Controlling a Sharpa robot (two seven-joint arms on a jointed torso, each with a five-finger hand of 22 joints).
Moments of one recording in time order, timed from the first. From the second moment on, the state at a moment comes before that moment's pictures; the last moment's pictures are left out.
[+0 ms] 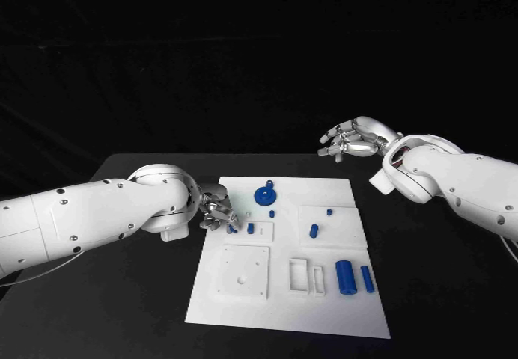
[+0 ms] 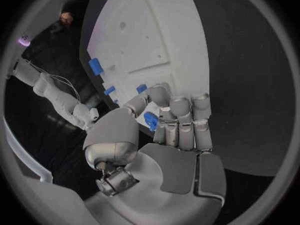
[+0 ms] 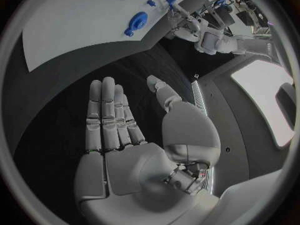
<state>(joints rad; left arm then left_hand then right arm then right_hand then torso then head) 1.48 -0.80 -0.18 1.52 -1.04 0.15 -0.47 0.82 0.06 0.61 -0.22 0.20 1.12 0.04 0.37 0.64 1.41 -0.09 0.89 0.57 1.26 -0.17 1.31 0.54 0.07 1.03 -0.17 1.05 1.30 1.39 -0.67 0.03 1.11 -0.94 -0.19 0.18 0.94 -0.11 0.38 -0.28 0.39 0.77 0.20 0.26 0.40 0.89 0.10 0.76 0.59 1.10 0.01 0.57 0.78 0.25 0.92 0.14 0.48 1.13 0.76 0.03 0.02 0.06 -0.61</state>
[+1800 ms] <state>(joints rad) 1.47 -0.86 -0.21 1.61 -1.11 0.00 -0.44 0.81 0.05 0.63 -0.21 0.17 1.14 0.03 0.38 0.63 1.42 -0.10 0.92 0.59 1.27 -0.18 1.34 0.56 0.07 1.04 -0.17 1.07 1.31 1.39 -0.67 0.03 1.11 -0.94 -0.19 0.18 0.94 -0.11 0.38 -0.28 0.39 0.77 0.20 0.26 0.40 0.89 0.10 0.76 0.59 1.10 0.01 0.57 0.78 0.25 0.92 0.14 0.48 1.13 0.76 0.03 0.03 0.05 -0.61</state>
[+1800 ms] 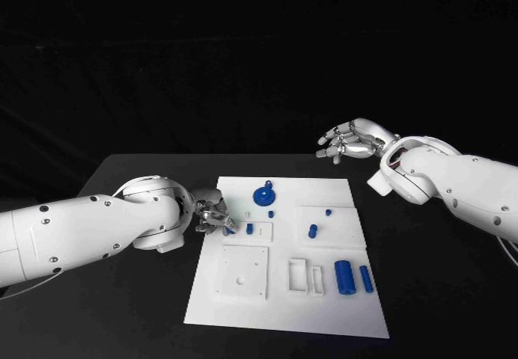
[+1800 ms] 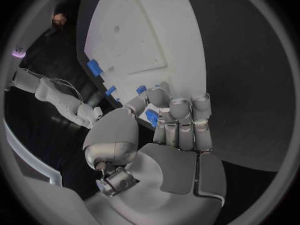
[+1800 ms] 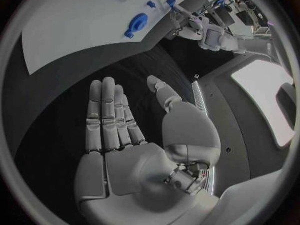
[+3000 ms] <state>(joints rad) 1.46 -0.84 -0.21 1.60 -1.12 -0.01 -0.44 0.81 0.06 0.63 -0.20 0.17 1.14 0.03 0.38 0.63 1.42 -0.10 0.93 0.59 1.27 -0.18 1.34 0.56 0.07 1.05 -0.17 1.08 1.31 1.39 -0.67 0.03 1.11 -0.94 -0.19 0.18 0.94 -0.11 0.38 -0.28 0.40 0.77 0.20 0.26 0.40 0.89 0.10 0.76 0.58 1.10 0.01 0.57 0.78 0.25 0.92 0.14 0.48 1.13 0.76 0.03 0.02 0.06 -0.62</state>
